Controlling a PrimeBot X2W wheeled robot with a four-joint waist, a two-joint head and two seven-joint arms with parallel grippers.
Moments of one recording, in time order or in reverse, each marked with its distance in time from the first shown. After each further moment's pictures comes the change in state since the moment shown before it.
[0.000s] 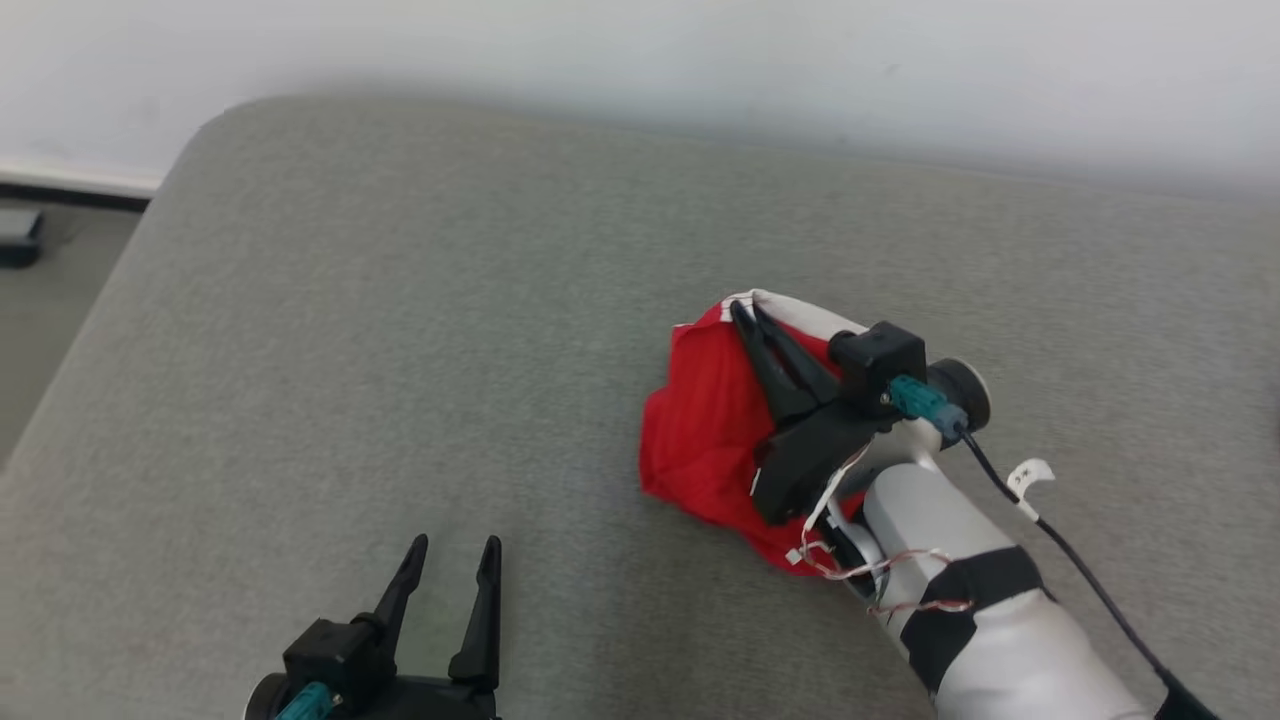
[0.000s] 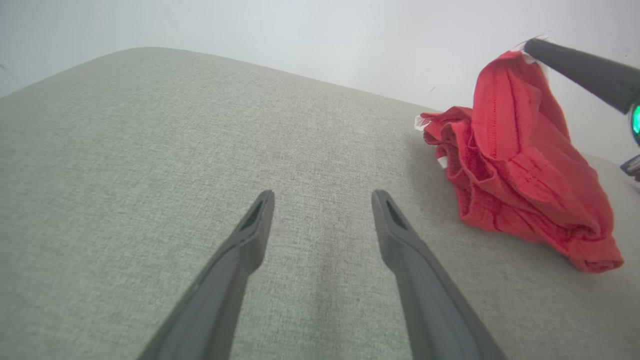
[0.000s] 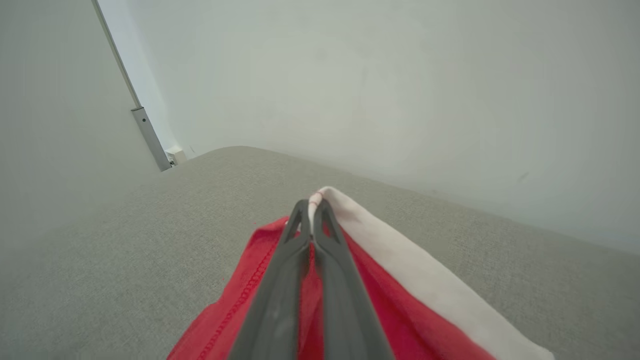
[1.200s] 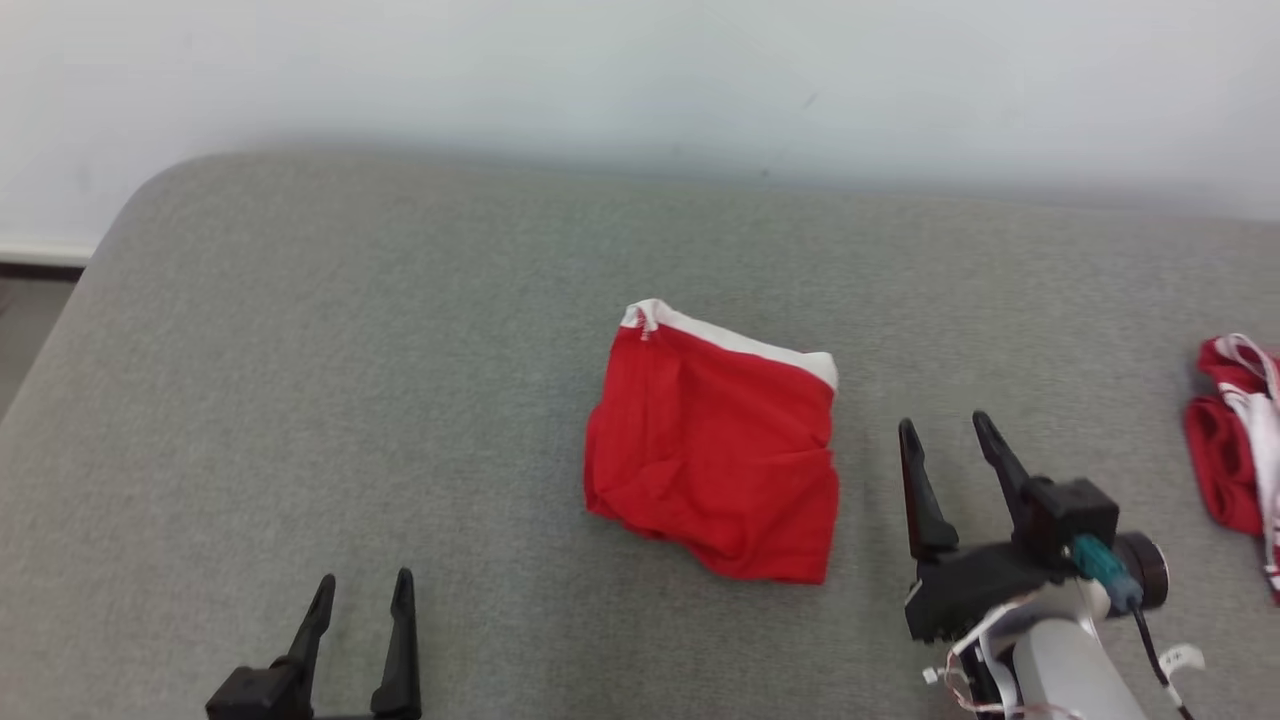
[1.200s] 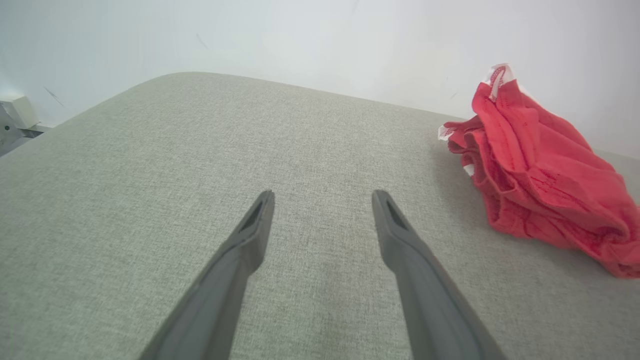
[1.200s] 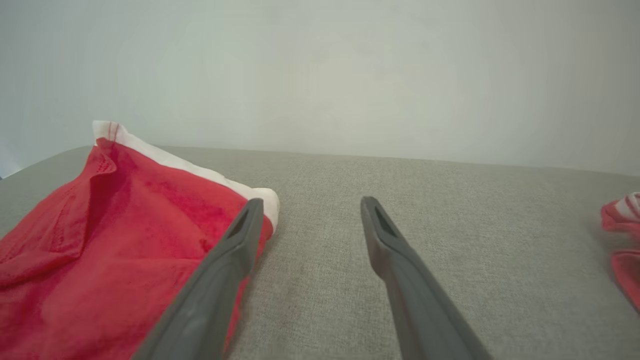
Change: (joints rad) left arm 0.073 -0.001 0.143 -0.039 0.079 0.018 0.000; right arm 0.371 -0.008 -0.439 -0.272 -0.220 0.000 0.000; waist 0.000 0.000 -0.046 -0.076
